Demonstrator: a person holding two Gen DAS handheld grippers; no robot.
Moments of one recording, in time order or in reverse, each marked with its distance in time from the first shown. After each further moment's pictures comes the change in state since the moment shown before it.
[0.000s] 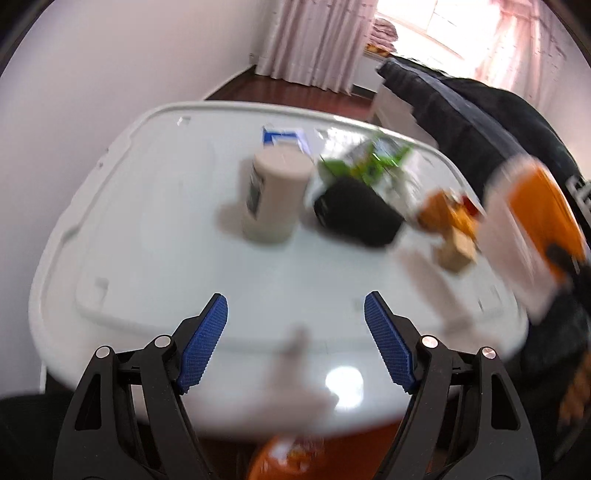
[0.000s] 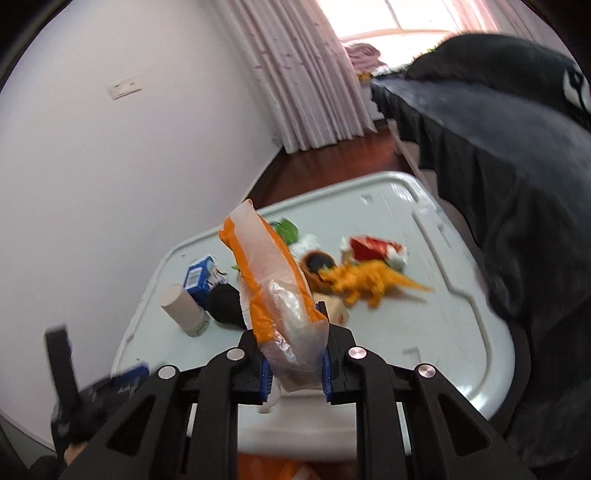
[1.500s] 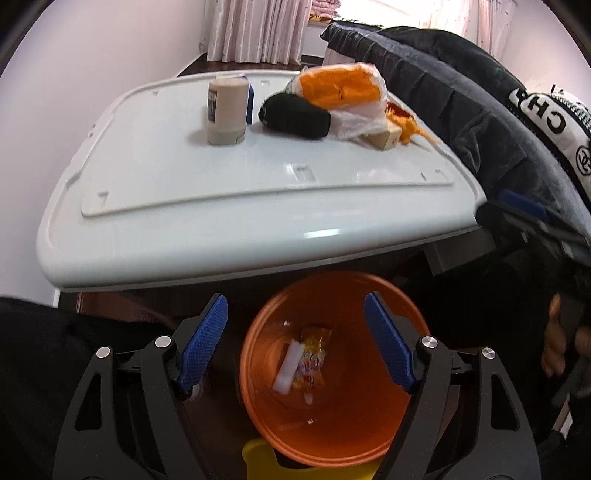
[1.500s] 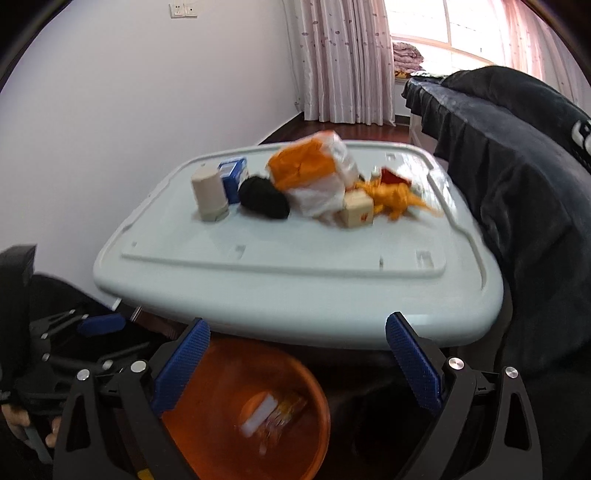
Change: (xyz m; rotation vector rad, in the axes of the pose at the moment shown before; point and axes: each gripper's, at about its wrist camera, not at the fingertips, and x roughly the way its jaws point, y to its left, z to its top) left arm -0.070 -0.015 -0.111 0.196 0.099 -0.102; right arm -0.026 0.061 -0.087 -0.288 0.087 -0.098
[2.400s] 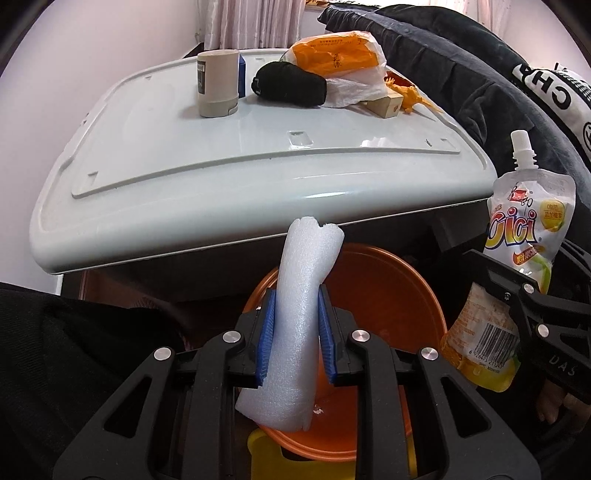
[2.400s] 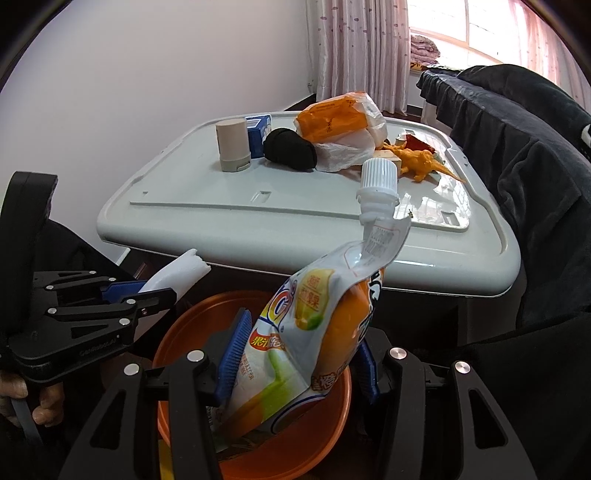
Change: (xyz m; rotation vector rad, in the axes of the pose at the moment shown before) left arm 0.019 -0.011 -0.023 0.035 0.066 0.038; right arm 0.000 0.039 -0.069 -0.065 0.078 -0.018
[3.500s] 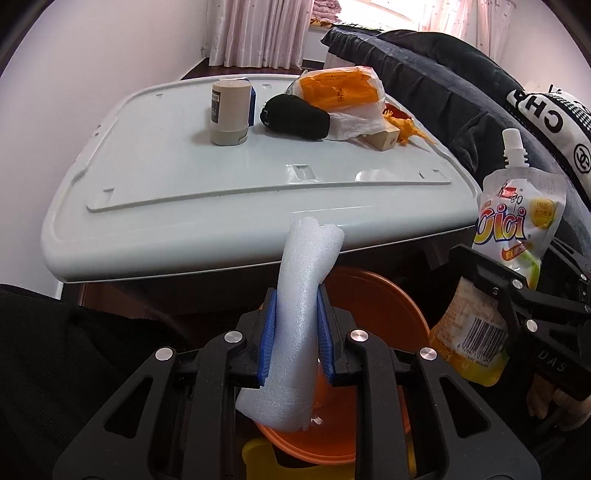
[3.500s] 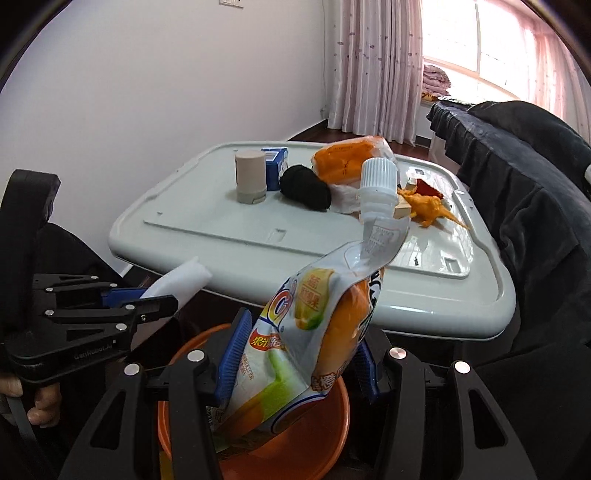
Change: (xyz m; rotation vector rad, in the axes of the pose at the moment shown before) left arm -0.024 0.007 0.004 -0.029 -0.085 -0.024; right arm -0.013 0.009 0.020 -0.057 -0.088 -0.001
